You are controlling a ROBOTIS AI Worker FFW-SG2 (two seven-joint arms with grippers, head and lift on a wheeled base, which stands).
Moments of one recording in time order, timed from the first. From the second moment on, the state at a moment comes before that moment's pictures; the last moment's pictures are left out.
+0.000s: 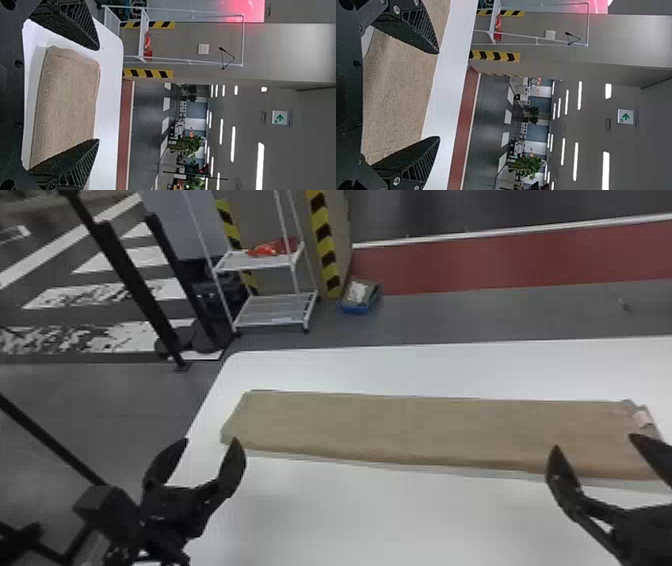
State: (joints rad) left arm 0.58 0.10 0.37 -1.96 0.31 -0.09 -0.25; right arm 0.50 0.00 0.02 -1.99 0.11 -0.04 0.20
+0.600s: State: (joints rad) left arm 0.60 0.10 0.34 -1.99 0.30 -0.10 -0.20; right arm 0.50 0.00 0.03 -1.99 0.10 -0.02 0.20
